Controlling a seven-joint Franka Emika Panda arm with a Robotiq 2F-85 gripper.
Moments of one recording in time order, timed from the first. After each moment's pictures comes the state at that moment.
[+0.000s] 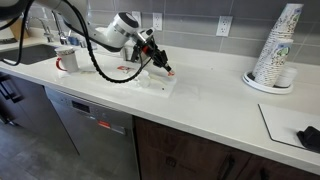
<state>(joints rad) 0.04 0.87 -0.15 -1.15 -0.86 1.90 0.74</state>
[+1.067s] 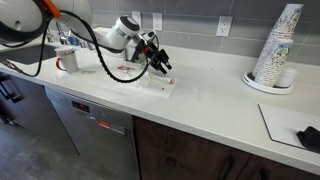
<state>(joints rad) 0.05 1.02 -0.17 -0.93 -0.78 1.82 0.56</state>
